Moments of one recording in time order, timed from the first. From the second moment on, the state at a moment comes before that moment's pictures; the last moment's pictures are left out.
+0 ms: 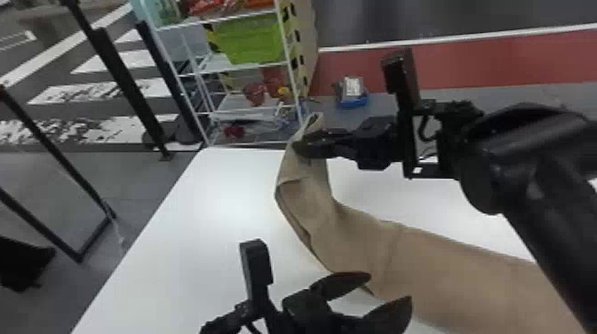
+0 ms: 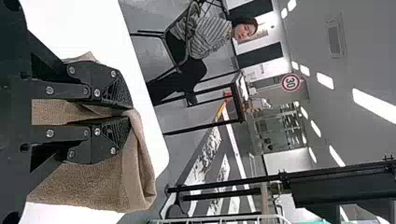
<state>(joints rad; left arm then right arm) 0.54 0.00 0.03 -2.30 0.30 0.80 -0.73 -0.55 0.00 0.45 -1.45 -0.24 0.67 0.82</state>
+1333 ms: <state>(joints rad) 0.39 0.00 -0.13 -2.02 0.13 0.68 -0.58 -0.42 0.00 0.43 -1.74 -0.33 0.90 0.85</state>
